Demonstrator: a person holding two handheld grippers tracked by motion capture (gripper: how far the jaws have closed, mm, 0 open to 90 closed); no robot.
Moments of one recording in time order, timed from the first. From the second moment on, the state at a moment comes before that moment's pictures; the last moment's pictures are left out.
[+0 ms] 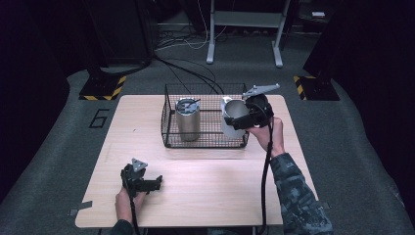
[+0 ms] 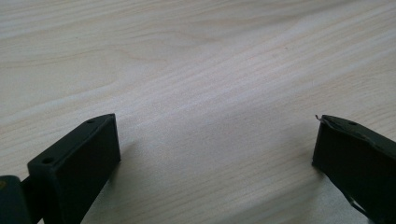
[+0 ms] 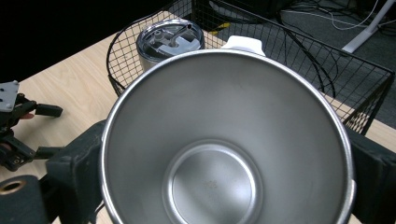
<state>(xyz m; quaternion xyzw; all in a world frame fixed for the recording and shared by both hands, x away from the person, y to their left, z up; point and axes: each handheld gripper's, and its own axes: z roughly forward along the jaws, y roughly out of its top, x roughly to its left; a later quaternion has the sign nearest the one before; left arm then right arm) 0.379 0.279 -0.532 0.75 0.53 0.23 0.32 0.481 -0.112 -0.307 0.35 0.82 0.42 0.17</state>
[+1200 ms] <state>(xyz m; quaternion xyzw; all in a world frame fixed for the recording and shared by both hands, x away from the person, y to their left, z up) 0.378 0.279 -0.532 0.75 0.53 0.23 0.32 0.549 -0.086 -0.318 0.37 0.82 0.40 0.17</state>
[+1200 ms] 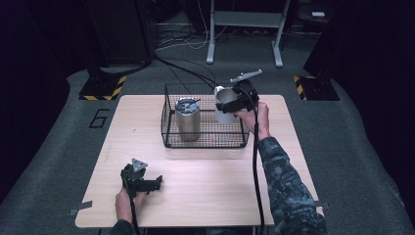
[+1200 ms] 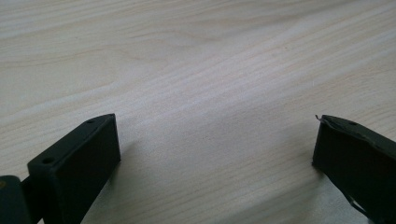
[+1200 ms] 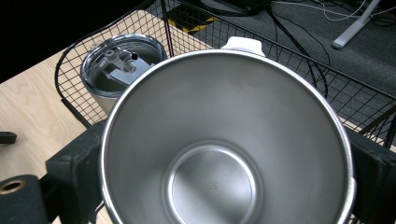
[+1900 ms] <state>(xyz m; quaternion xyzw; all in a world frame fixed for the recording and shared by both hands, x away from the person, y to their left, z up) 0.378 0.279 -0.531 0.76 0.53 0.23 0.32 0.568 -0.073 -0.336 0.38 0.82 0.38 0.17</state>
